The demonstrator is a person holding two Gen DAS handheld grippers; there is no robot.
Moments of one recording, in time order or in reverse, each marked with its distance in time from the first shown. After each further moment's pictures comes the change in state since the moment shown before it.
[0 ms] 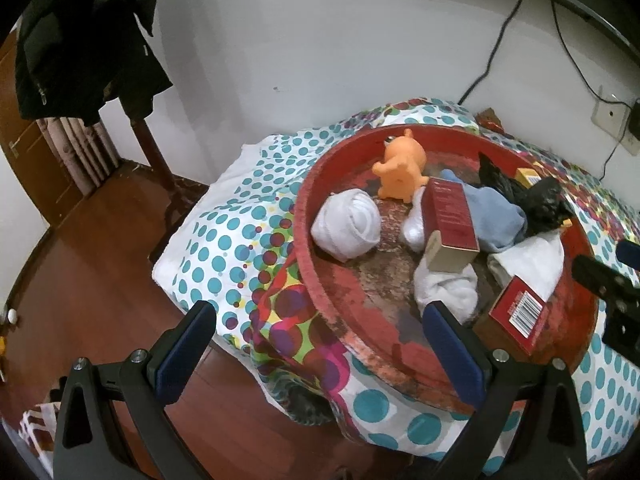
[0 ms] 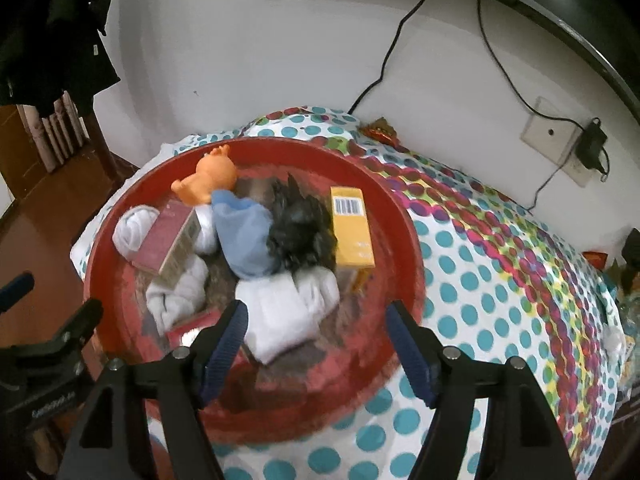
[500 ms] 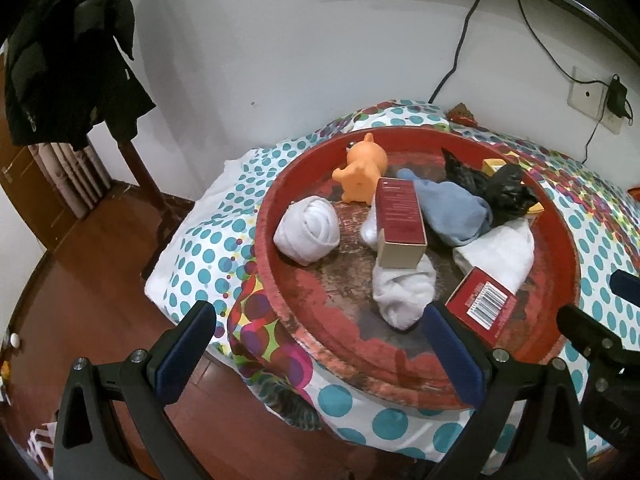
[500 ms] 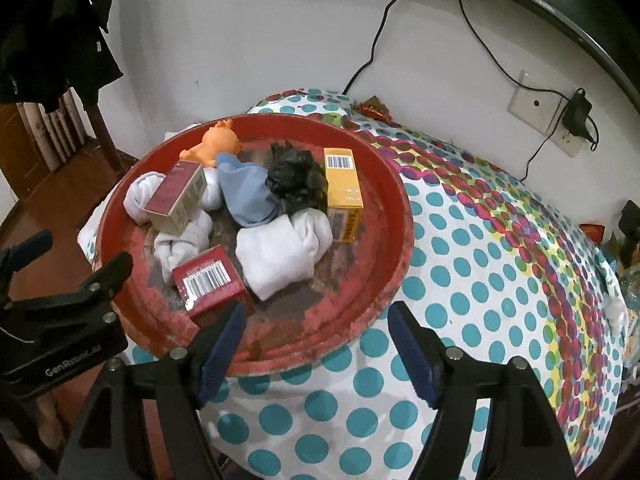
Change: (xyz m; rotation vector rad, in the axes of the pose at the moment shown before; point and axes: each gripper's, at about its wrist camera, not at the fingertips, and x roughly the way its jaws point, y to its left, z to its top) left arm -0.014 -0.029 -0.004 0.072 -0.042 -0.016; right arm -0.015 -0.010 -0.034 0.016 0.030 0.031
